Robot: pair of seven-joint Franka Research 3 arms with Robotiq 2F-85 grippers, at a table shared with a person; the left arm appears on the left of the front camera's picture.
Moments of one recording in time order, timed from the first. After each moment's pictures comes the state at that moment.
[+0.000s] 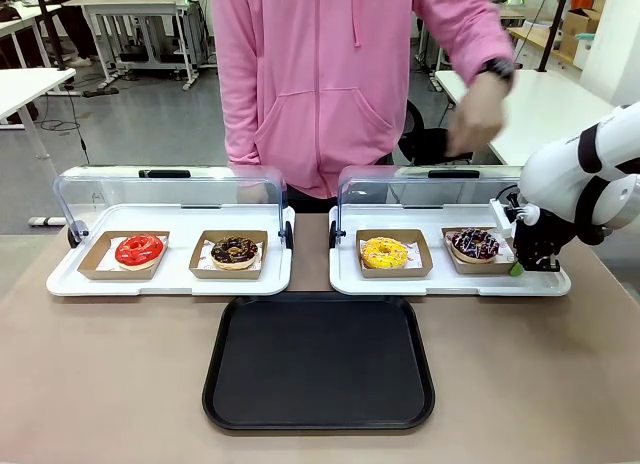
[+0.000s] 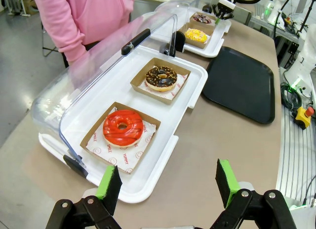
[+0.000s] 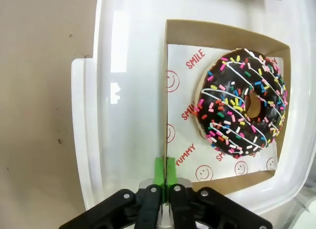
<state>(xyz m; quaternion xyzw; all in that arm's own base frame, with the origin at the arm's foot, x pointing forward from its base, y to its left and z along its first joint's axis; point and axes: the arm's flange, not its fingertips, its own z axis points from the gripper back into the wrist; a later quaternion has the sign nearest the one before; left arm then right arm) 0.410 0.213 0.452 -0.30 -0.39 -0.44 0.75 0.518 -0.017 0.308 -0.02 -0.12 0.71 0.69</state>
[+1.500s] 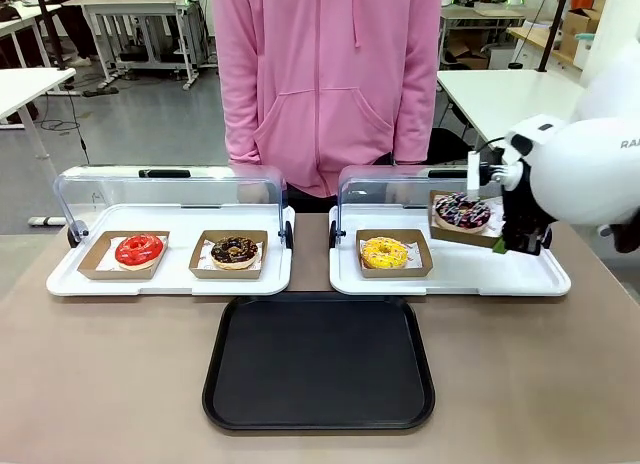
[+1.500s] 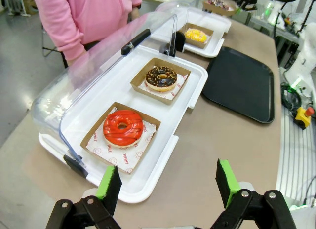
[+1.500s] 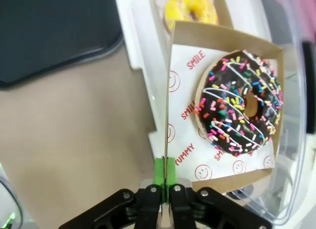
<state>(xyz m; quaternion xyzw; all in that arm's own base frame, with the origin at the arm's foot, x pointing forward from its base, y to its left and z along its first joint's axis) 0.410 0.213 0.452 -0.30 -0.39 -0.44 0.75 0.407 0.095 0.427 -0.06 -0.16 0.61 0.77</state>
